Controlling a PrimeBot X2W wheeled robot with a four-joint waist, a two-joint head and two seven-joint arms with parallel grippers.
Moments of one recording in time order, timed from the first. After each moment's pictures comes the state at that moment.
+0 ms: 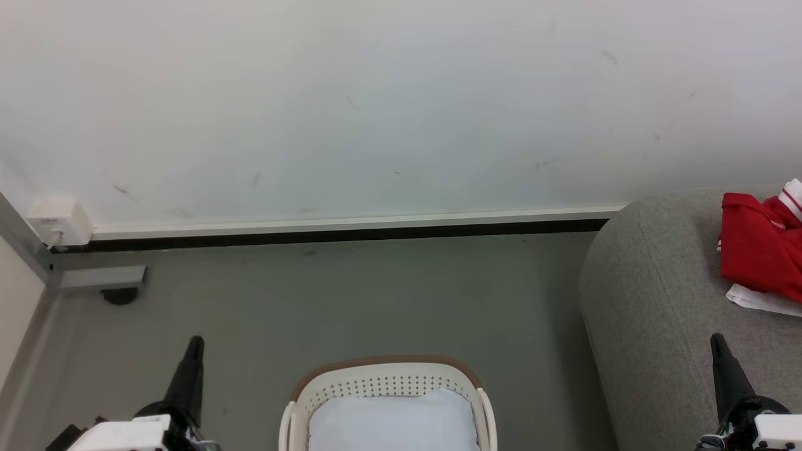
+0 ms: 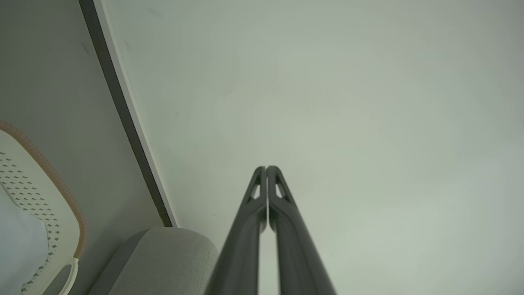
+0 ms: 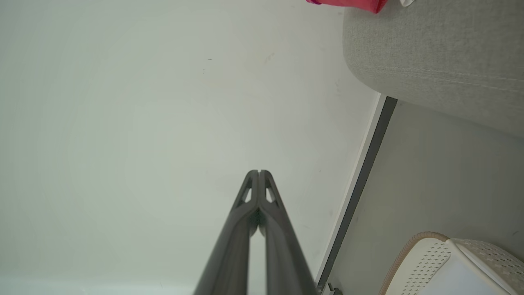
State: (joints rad) left arm -0.10 0.05 0.11 0.25 -1.61 -0.13 0.11; right arm -0.10 -0.05 -0.11 0.25 1.61 0.13 0.11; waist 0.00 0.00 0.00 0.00
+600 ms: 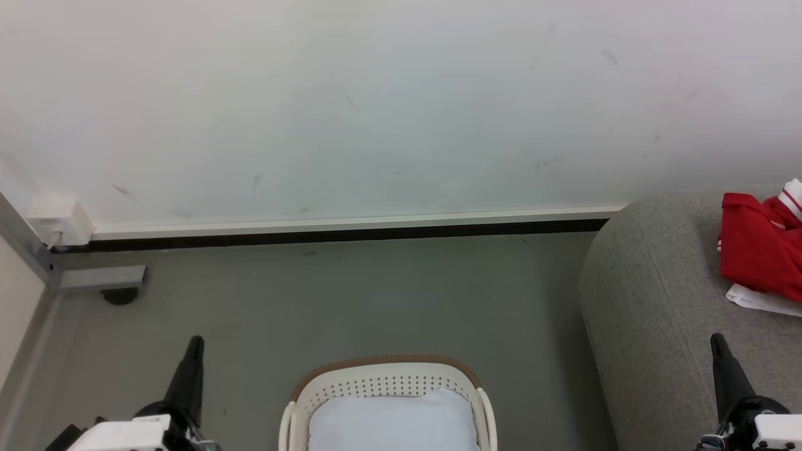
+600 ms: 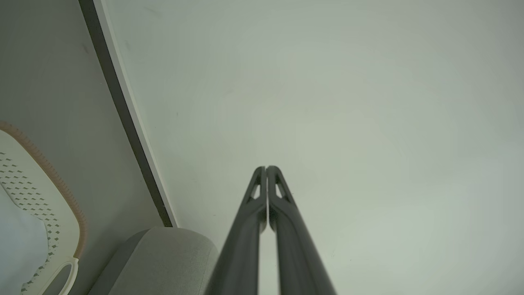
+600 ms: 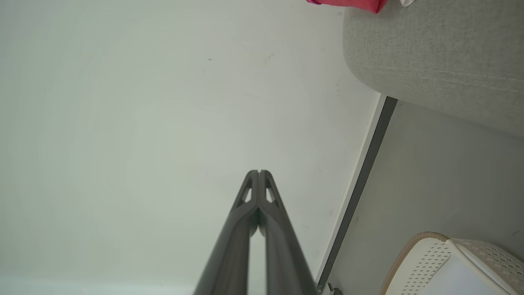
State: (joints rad) left arm -0.10 0.05 0.11 0.25 -1.61 -0.13 0.11; right arm -0.10 -0.05 -0.11 0.25 1.61 0.13 0.11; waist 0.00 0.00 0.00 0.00
